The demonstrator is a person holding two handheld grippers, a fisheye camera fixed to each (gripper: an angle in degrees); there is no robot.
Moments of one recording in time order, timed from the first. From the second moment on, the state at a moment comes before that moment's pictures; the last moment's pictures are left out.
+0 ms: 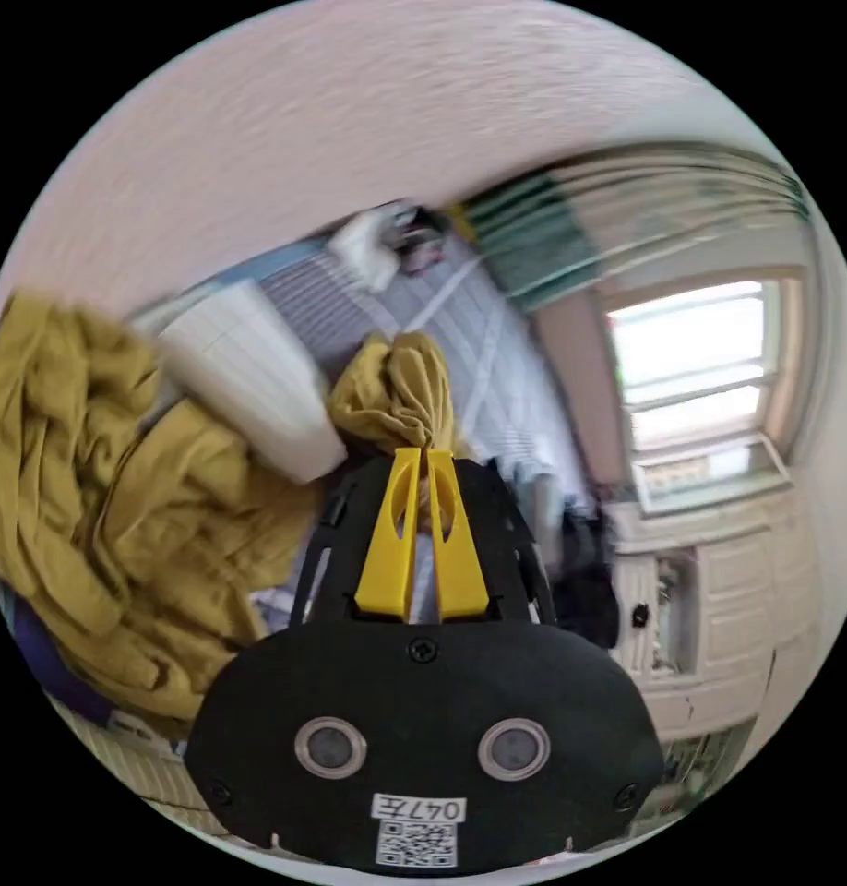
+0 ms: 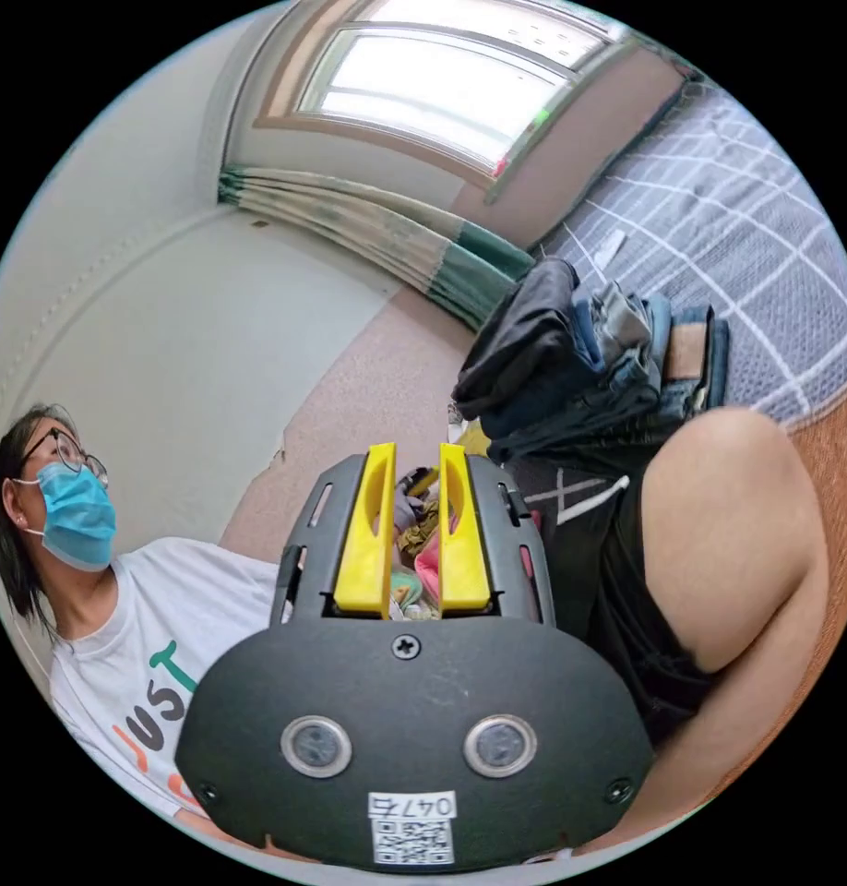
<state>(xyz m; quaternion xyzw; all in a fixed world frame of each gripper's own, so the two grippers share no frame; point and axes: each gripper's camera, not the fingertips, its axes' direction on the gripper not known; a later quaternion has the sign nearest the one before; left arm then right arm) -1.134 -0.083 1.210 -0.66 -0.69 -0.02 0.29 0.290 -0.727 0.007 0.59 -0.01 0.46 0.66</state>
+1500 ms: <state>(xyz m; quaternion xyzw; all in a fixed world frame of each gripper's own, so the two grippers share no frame) -1.635 0.174 1.309 -0.76 -0.59 0.24 0.13 0.386 -0.792 0.024 0.53 0.03 0.50 0.68</state>
